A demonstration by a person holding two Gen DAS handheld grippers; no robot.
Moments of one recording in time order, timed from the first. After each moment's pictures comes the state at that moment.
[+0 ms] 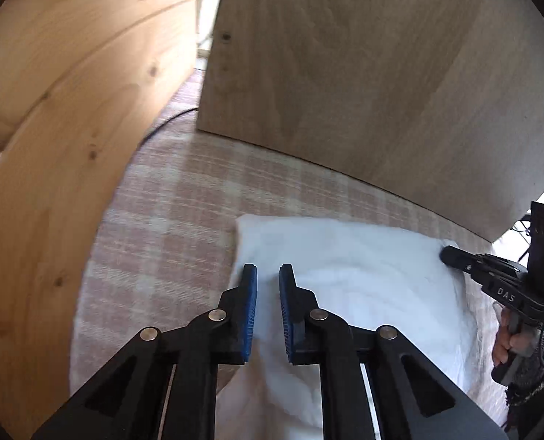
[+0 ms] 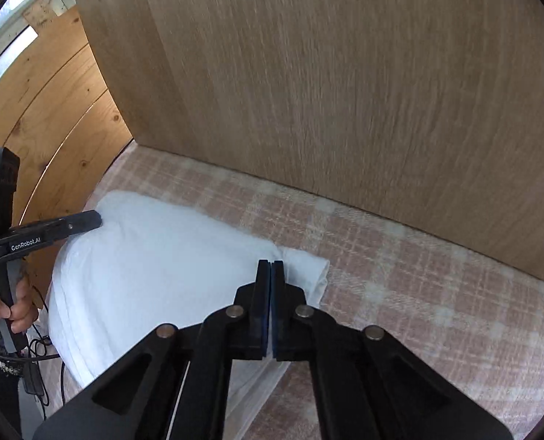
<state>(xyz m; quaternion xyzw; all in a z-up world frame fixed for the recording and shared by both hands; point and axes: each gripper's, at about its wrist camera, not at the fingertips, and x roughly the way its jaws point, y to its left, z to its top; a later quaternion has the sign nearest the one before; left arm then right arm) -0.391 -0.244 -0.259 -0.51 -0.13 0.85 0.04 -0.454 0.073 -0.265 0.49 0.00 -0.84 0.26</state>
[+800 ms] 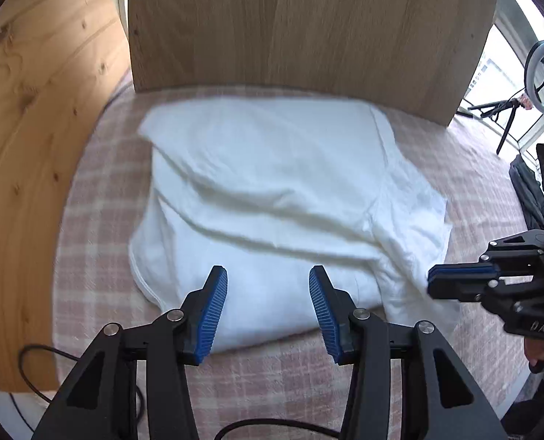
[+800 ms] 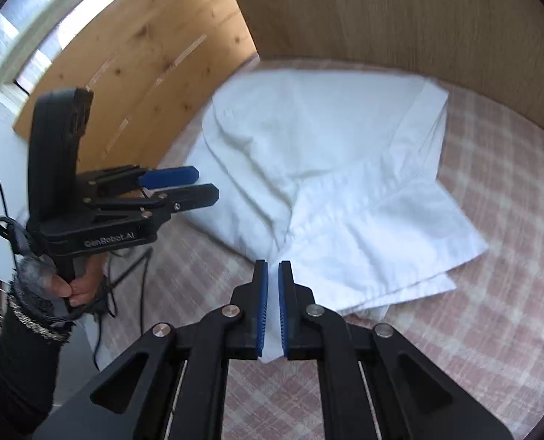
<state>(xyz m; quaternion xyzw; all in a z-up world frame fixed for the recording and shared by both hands) -0.291 -0.168 -0.263 -0.57 -0.01 0.82 0.11 -0.296 0.036 -0.287 0.58 0.00 -0.75 0.32</state>
